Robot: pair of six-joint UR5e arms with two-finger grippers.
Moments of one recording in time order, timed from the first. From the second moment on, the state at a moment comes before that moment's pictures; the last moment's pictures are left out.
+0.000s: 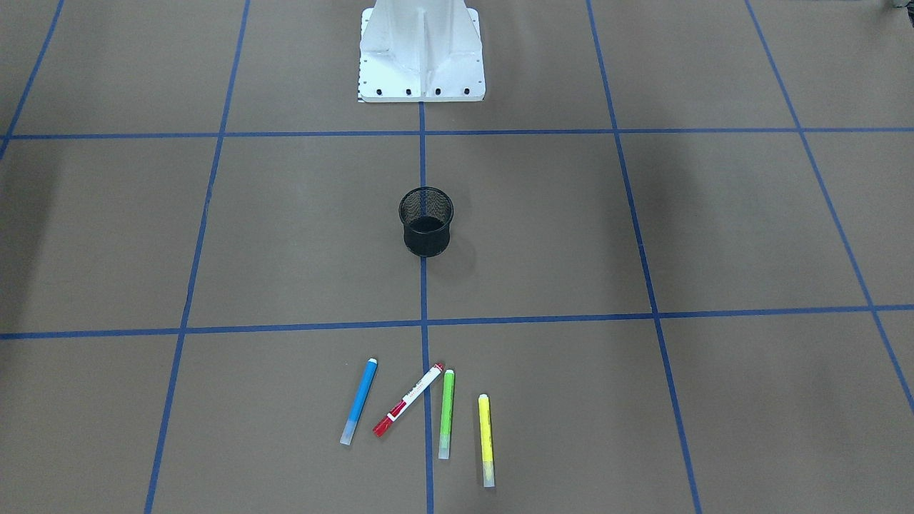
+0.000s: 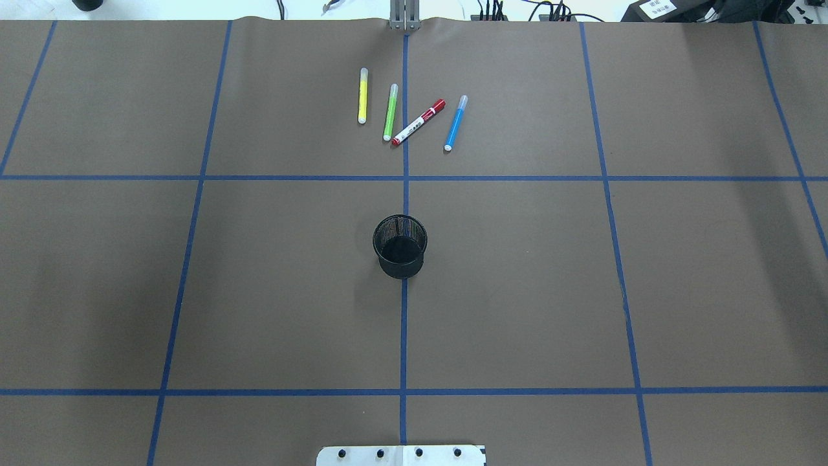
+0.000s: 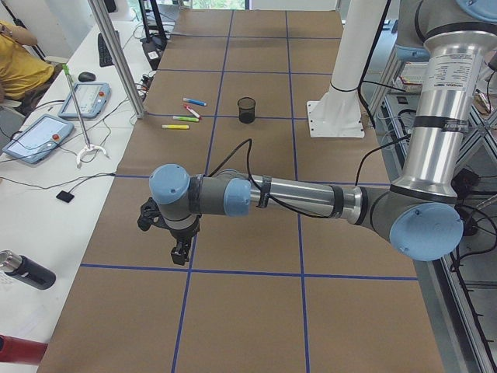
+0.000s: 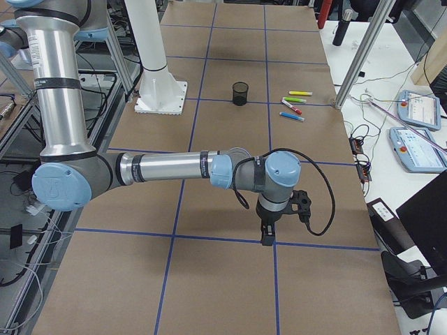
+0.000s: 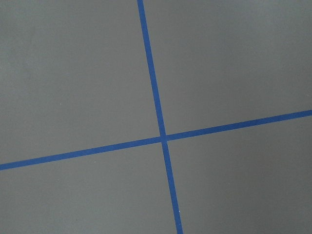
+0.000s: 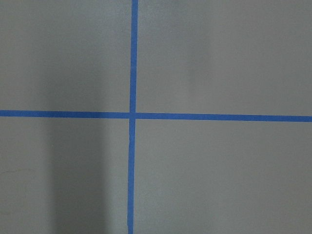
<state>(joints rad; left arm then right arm) -1.60 -1.70 -1.57 -1.49 -2.38 0.17 1.61 -1.47 1.60 -1.73 2.27 -0.08</state>
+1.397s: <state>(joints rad) -1.60 -1.66 -1.60 -1.49 -2.38 0.16 1.61 -1.47 1.64 -1.73 2.27 -0.08</state>
